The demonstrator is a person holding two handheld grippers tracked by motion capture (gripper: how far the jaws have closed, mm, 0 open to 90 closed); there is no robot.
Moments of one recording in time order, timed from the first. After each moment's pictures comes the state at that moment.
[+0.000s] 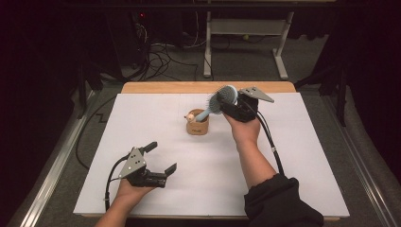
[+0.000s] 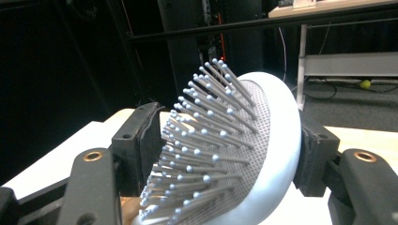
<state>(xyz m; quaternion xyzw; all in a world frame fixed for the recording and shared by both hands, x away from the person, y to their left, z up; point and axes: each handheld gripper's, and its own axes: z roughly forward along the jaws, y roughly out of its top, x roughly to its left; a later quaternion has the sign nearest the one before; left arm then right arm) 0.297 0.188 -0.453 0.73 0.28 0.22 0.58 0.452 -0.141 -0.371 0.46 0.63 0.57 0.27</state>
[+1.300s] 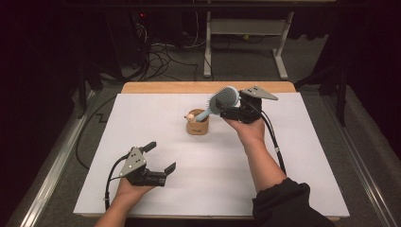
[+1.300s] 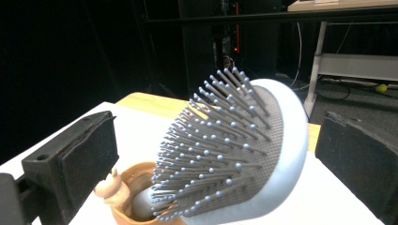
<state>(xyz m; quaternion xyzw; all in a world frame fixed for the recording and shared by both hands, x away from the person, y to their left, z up) 0.300 0.189 -0.454 0.74 0.29 0.22 0.57 0.444 -0.150 -0.361 0.42 0.67 0.55 0.26</state>
